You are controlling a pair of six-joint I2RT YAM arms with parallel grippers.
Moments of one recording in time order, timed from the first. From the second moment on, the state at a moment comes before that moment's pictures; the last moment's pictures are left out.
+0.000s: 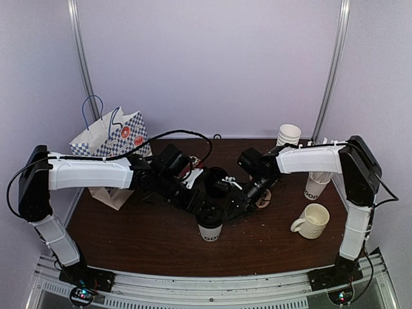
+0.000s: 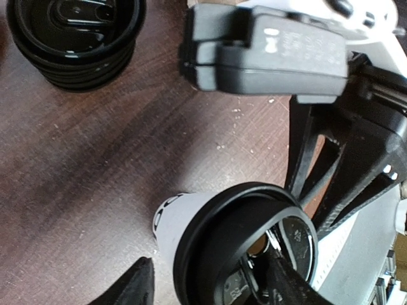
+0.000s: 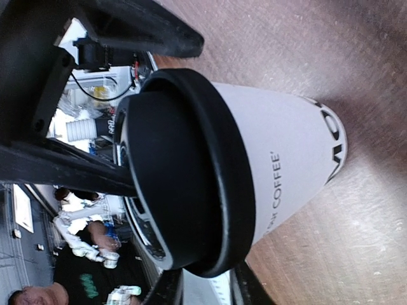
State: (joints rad) left arm -0.93 1.70 1.19 -0.42 0.32 -0.43; right arm 0.70 1.91 1.33 -0.79 -1.00 0.13
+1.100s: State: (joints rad) left arm -0.89 1.66 1.24 -0.44 0.33 -0.35; right arm 0.76 1.81 1.28 -0.72 -0.93 0.03
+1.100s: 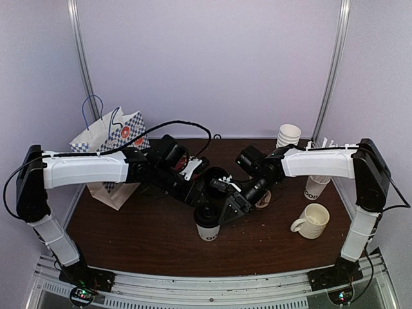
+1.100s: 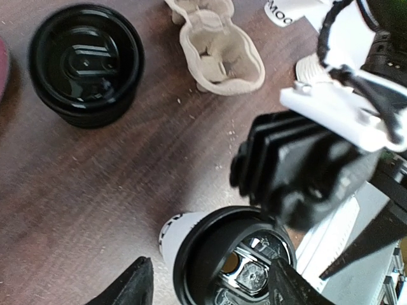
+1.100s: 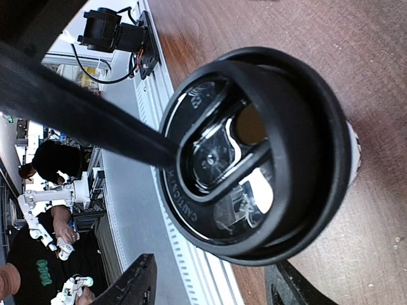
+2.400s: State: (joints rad) left arm -0.89 1.68 1.18 -0.41 0.36 -0.36; right arm 0.76 1.93 1.42 -0.85 -0.80 0.06
